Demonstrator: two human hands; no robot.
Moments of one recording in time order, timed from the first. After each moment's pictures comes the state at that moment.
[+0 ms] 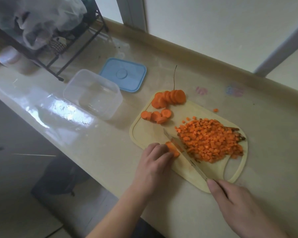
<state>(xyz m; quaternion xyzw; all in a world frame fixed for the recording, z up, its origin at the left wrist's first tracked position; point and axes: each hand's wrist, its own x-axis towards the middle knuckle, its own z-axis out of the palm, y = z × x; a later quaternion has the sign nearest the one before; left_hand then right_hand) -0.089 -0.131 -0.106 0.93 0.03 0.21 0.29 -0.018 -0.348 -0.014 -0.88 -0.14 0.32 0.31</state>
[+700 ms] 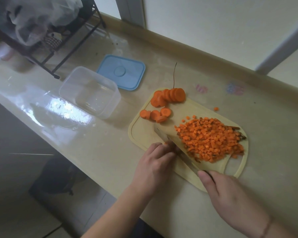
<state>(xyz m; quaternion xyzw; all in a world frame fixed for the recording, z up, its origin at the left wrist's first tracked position) -0.086 -0.130 -0.100 0.94 0.01 0.18 0.29 -0.009 -0.336 -0.027 -0.90 -0.24 0.28 0.25</state>
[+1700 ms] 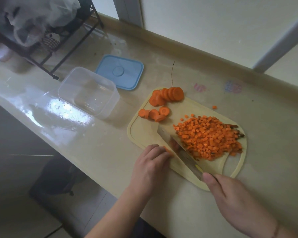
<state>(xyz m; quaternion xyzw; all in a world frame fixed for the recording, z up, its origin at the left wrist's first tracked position) -0.094 -0.129 -0.100 0.94 0.03 0.20 0.29 -0.011 -0.347 -0.029 -0.88 -0.21 0.30 0.29</state>
